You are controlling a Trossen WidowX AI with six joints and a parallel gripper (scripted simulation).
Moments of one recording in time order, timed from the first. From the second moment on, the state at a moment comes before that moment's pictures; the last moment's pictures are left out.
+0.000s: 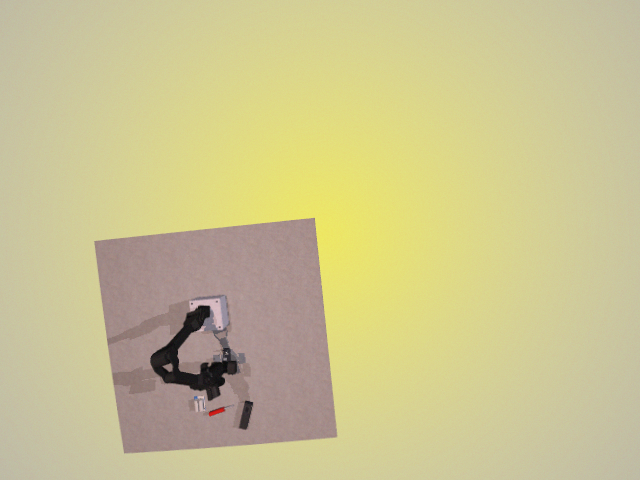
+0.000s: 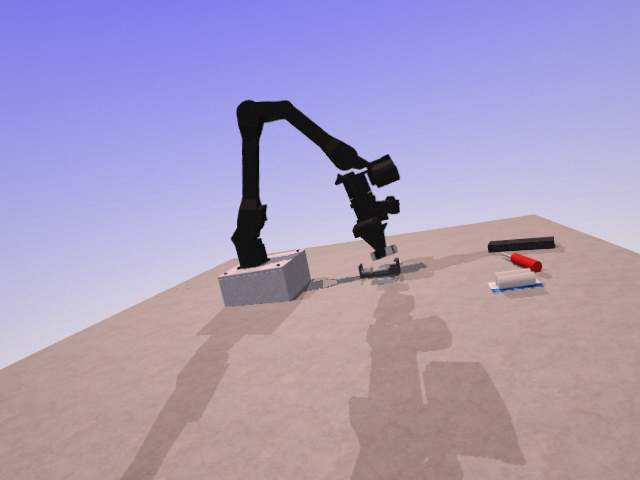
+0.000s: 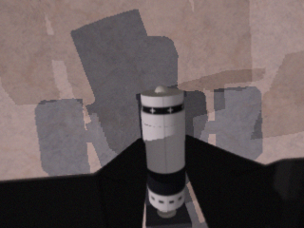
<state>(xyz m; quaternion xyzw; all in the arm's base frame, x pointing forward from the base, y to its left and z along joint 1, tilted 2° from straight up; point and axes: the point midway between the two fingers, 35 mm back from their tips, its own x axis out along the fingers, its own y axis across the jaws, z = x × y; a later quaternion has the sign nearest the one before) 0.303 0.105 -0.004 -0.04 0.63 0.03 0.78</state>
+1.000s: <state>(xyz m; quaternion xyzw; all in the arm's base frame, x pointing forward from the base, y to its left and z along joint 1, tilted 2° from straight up) 0.299 0.104 -0.023 -0.04 0.55 0.04 0.83</state>
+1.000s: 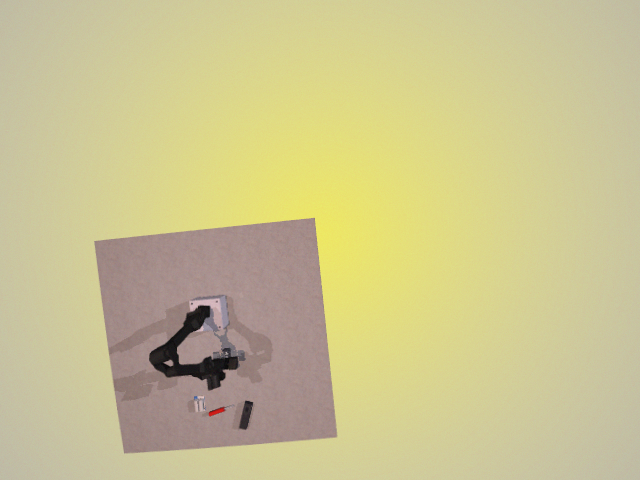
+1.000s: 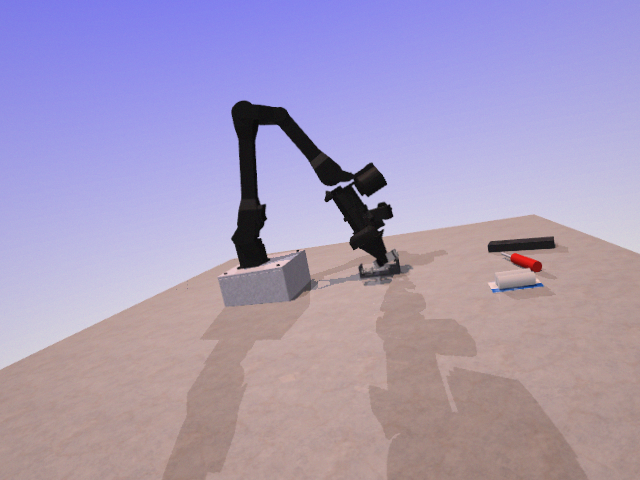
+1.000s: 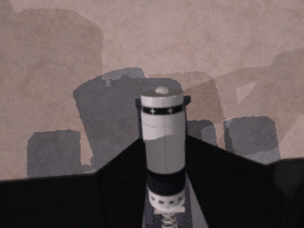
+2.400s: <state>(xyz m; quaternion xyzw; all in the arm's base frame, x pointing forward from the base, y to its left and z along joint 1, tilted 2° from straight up) 0.278 0.101 -0.029 -0.03 0.50 0.04 0.87</state>
